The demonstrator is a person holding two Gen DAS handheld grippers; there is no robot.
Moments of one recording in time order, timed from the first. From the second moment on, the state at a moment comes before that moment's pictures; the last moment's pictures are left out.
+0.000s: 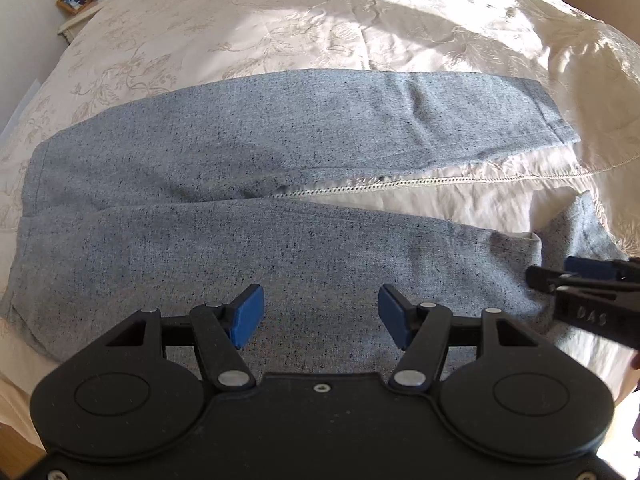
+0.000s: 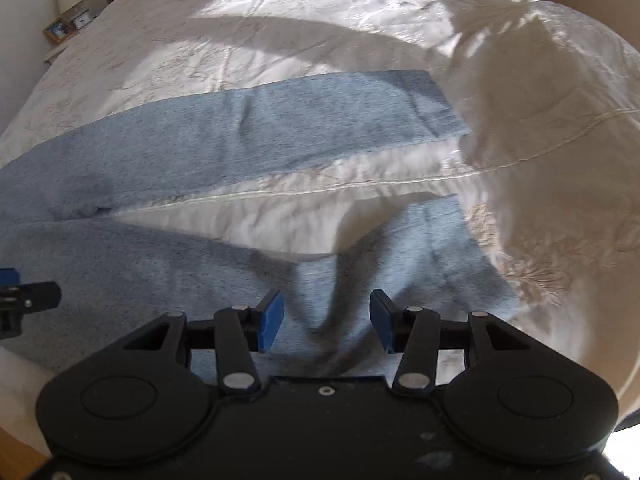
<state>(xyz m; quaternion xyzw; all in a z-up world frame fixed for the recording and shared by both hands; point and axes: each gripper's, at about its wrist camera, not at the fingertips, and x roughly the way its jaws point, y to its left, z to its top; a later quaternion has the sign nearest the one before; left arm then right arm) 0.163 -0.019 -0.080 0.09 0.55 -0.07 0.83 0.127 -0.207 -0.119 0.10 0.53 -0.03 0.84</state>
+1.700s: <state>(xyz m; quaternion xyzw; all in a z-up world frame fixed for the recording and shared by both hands) 0.124 -0.121 -0.104 0.12 0.52 -0.06 0.84 0.061 -0.387 -0.147 0.18 0.57 -0.14 0.79</state>
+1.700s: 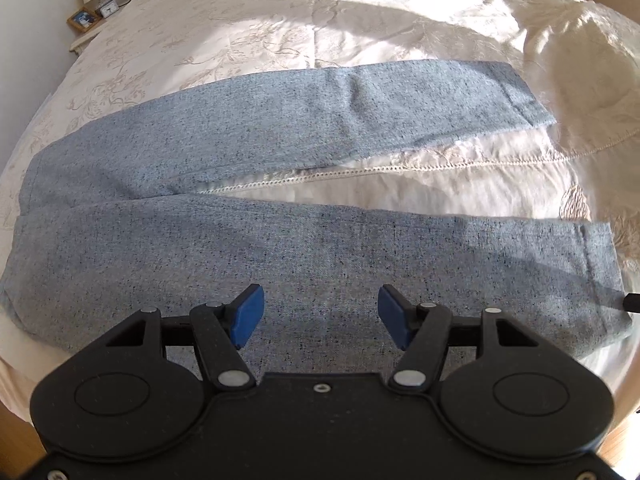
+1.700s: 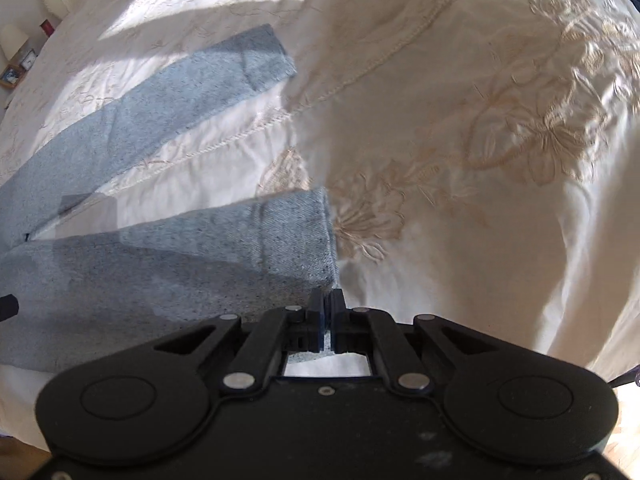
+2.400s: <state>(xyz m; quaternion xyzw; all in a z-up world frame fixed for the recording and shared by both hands) 0.107 -0.115 -0.142 0.14 0.55 -0.08 0.82 0.005 -0.361 -0.119 0.23 0.50 -0.11 0.83</state>
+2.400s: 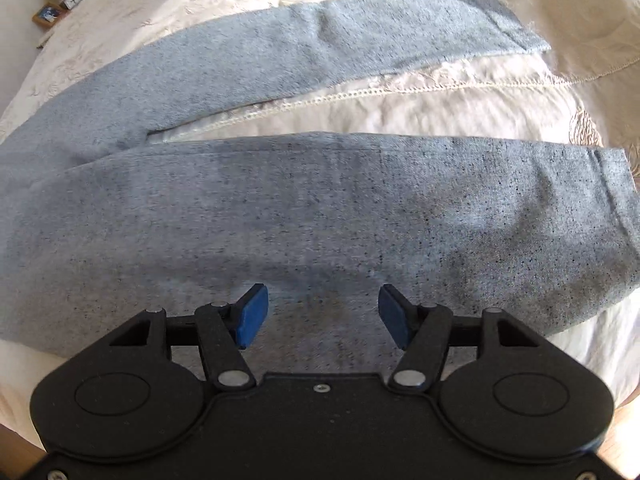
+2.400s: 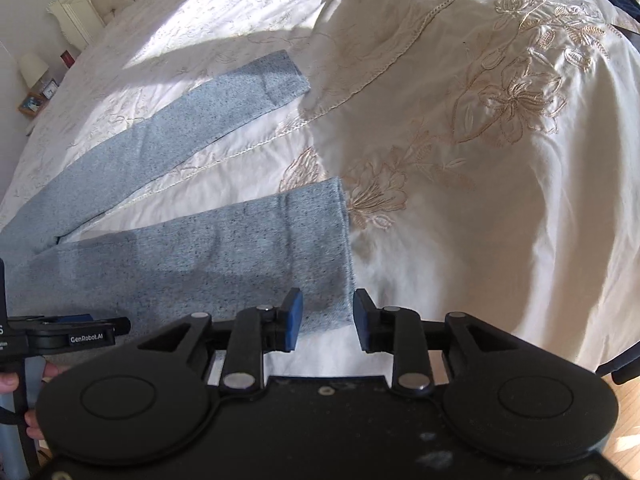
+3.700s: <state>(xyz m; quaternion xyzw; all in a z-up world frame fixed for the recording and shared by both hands) 0.069 -0.035 -0.100 0.11 0.53 0.02 0.84 0.016 -0.341 -0.183 0.40 0.48 -0.17 0.76</state>
